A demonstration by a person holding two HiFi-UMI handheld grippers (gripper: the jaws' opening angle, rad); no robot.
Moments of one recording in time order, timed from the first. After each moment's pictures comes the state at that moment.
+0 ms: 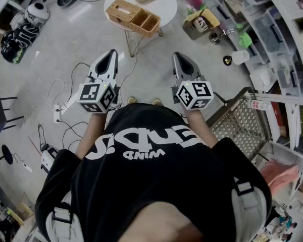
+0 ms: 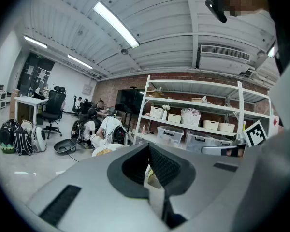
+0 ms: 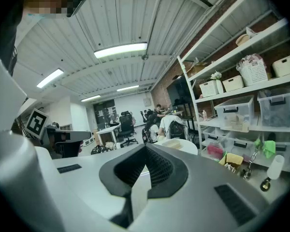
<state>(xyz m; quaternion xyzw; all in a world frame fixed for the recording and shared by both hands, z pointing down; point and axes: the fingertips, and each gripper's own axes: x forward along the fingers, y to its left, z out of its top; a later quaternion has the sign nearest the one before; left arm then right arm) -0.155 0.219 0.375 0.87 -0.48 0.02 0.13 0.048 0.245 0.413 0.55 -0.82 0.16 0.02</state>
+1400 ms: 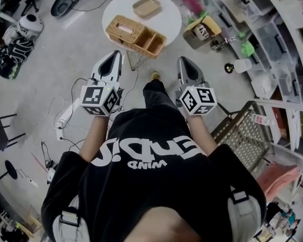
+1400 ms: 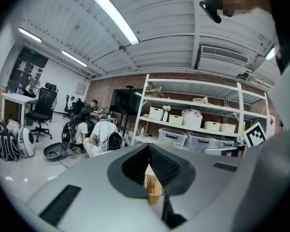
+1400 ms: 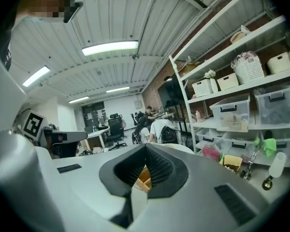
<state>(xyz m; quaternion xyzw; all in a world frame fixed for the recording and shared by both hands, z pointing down) -0.165 0.069 0.400 0.89 -0.45 0.01 0.12 0.044 0.111 0.444 0.60 -0.78 0.16 0.00</state>
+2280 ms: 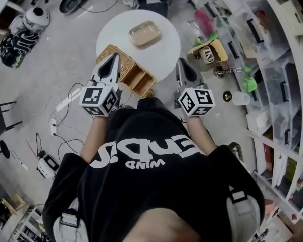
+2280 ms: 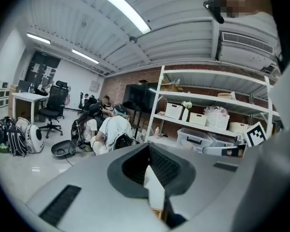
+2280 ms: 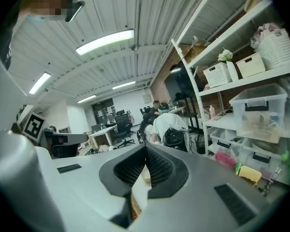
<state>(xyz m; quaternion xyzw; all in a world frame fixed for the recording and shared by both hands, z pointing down) -0.074 -0.135 0.405 0.84 -0.52 0.03 0.15 0.142 -0.126 0.444 0.53 -0.83 0.19 0.02</state>
